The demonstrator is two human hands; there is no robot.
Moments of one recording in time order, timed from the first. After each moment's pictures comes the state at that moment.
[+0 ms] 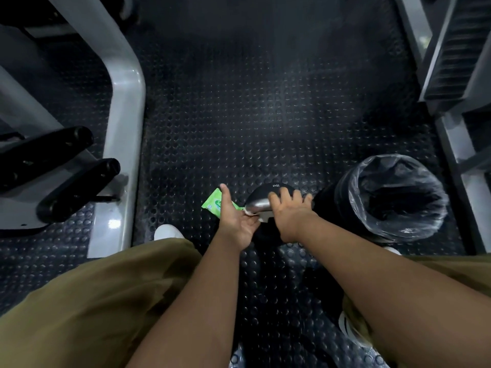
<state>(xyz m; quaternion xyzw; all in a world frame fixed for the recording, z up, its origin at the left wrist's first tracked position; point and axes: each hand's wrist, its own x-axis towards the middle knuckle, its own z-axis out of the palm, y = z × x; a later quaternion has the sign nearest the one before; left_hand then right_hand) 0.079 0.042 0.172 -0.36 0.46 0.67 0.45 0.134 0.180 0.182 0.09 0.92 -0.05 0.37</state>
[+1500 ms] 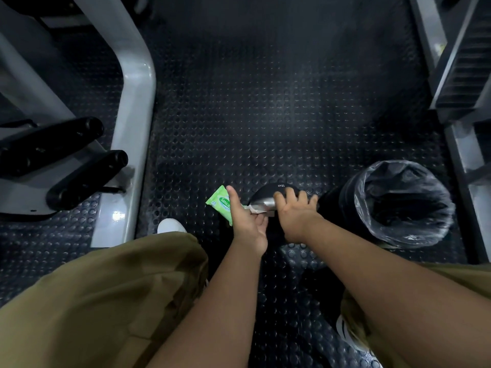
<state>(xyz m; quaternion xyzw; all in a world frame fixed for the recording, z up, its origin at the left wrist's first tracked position) 0.103 0.062 0.186 -0.39 0.48 0.72 0.32 0.134 0.178 0.182 0.10 0.92 -0.06 0.37</state>
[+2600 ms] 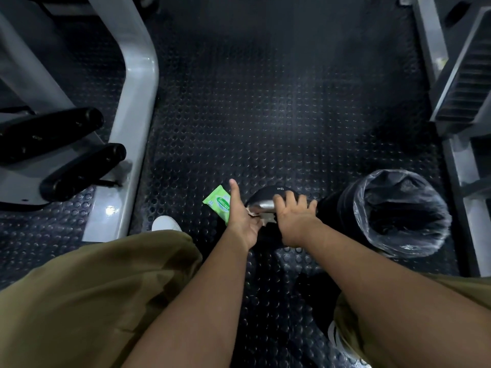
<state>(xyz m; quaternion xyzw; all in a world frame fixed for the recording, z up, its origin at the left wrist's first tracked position) 0.085 0.055 0.178 -0.37 0.48 0.69 0.40 0.134 0.179 0.182 0.10 0.92 -0.06 0.38</state>
